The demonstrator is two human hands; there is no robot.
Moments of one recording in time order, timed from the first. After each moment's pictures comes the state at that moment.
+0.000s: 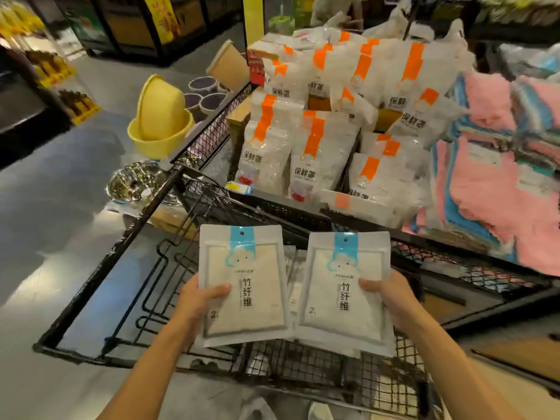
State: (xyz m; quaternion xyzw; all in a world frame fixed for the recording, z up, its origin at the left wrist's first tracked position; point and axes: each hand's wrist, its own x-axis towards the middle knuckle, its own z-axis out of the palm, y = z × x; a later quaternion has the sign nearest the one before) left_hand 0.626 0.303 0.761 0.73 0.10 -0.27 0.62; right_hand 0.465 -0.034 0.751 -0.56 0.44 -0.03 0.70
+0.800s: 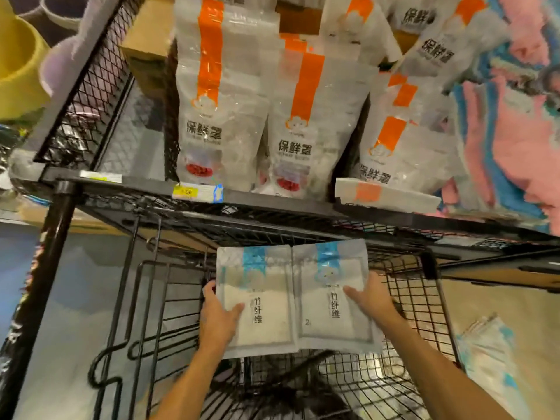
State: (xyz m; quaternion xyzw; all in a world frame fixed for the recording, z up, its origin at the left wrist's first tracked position) left_hand 0.781 0.244 0.556 0.85 0.01 -0.38 0.36; right_hand 0.587 -0.010 0.603 -0.64 0.64 0.10 0.41
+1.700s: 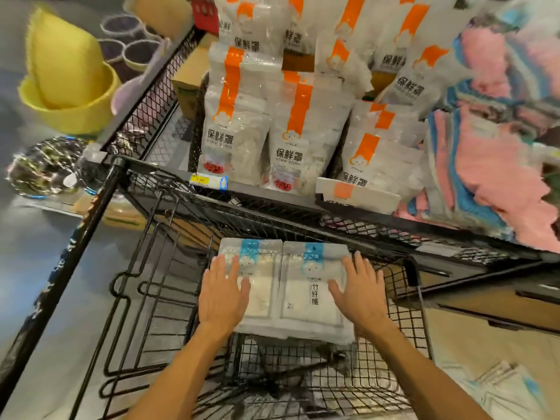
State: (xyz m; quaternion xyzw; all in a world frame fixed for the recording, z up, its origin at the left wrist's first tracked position) left_hand 0.719 0.237 0.625 0.94 -0.28 -0.16 0.08; right_hand 0.545 0.013 0.668 -0.89 0.41 0.15 0.11
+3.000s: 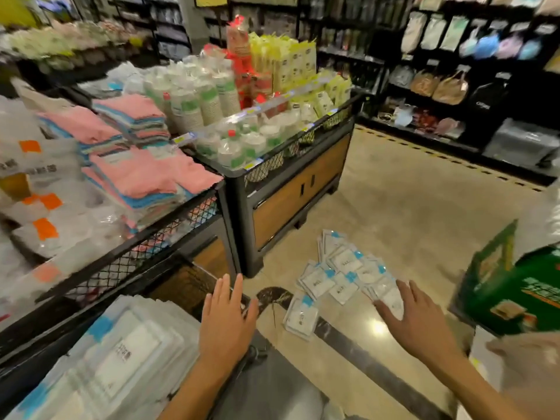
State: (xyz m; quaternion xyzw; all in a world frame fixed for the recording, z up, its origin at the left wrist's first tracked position) left_hand 0.339 0.150 0.763 0.67 -0.72 -0.16 0.09; right_hand -0.014 0.219 0.768 -0.52 0.85 -0.01 0.13
